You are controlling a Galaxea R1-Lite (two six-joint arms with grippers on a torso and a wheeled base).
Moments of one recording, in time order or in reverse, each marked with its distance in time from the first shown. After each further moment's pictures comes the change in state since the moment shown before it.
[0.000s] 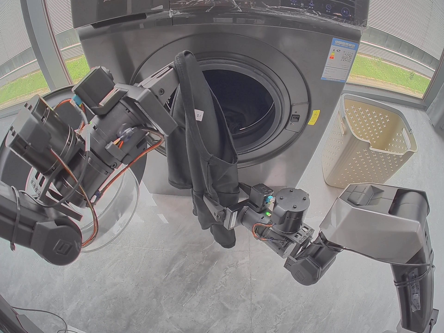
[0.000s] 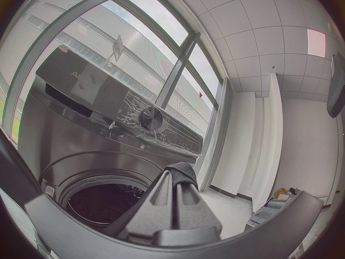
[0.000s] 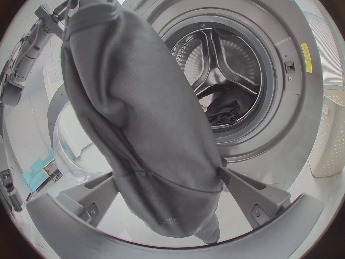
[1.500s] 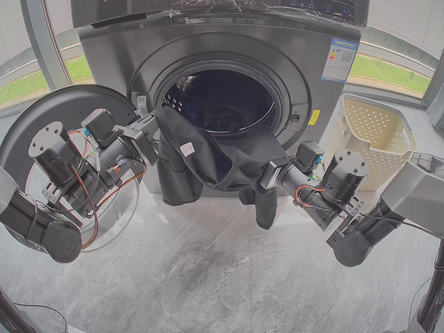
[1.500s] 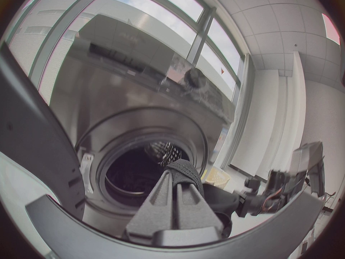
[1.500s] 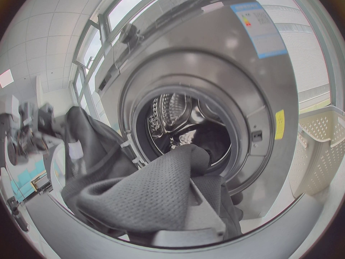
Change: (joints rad) left arm 0.176 0.088 0.113 0.033 -0.004 0.008; right arm -0.083 -0.306 0.163 -0.031 -0.045 0.005
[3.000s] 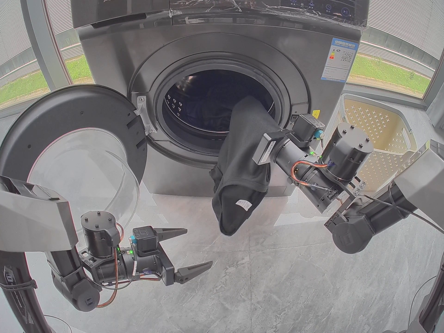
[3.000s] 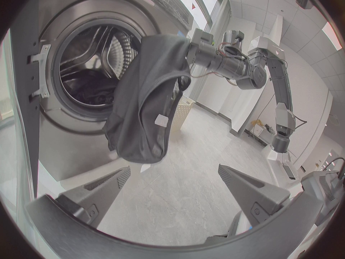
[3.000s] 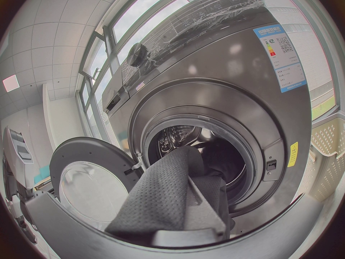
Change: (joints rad) left arm -0.029 0.307 0.404 -0.105 -0.330 0.326; right arm 0.036 -0.057 -0.139 0.101 0.008 0.001
